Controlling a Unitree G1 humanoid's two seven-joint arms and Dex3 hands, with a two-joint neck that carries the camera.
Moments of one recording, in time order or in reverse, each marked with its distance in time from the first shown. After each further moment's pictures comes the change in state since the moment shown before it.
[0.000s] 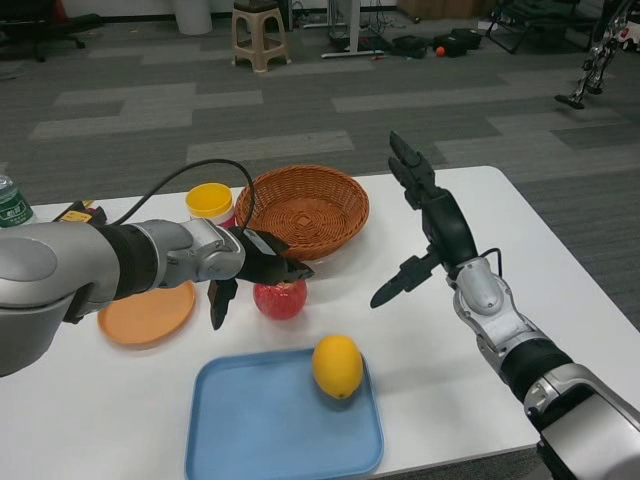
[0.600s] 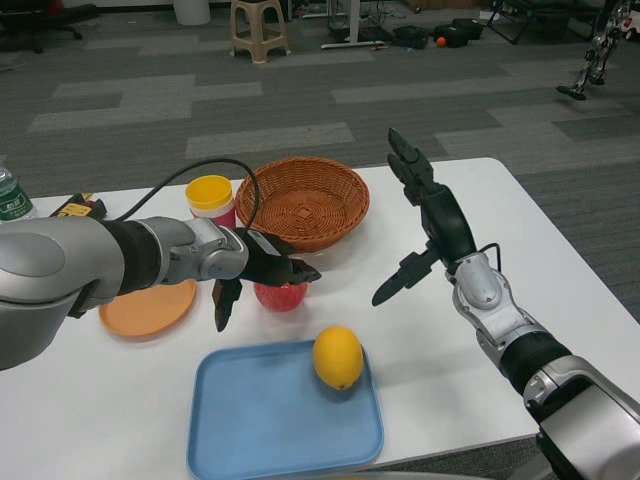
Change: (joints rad) left arm 0.000 -0.016 -0.062 0.006 -0.075 -0.067 0.023; right arm 0.000 -0.005 0.021 0.011 0.002 0.000 -0.013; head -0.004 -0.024
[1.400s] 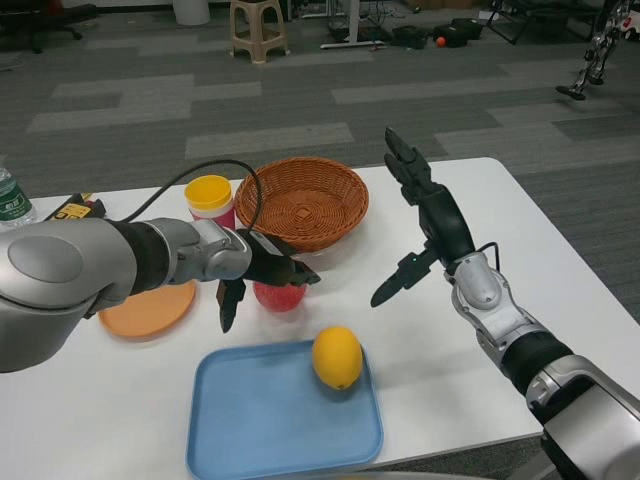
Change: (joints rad) left arm 0.003 -0.051 -0.044 0.099 -0.073 -0.019 0.005; right arm 0.001 -0.016 0.033 -0.024 0.020 0.000 -0.009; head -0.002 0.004
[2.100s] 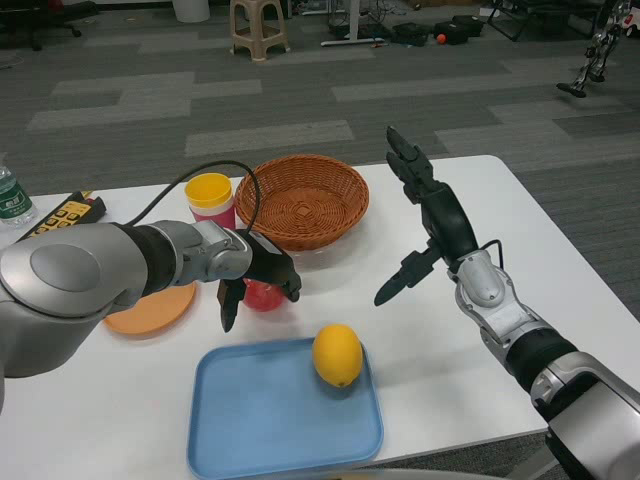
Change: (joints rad) left arm 0.026 -0.039 -0.040 0.074 -0.055 -0.017 0.005; right arm 0.000 -0.016 0.017 0.000 0.010 0.000 -0.001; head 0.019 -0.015
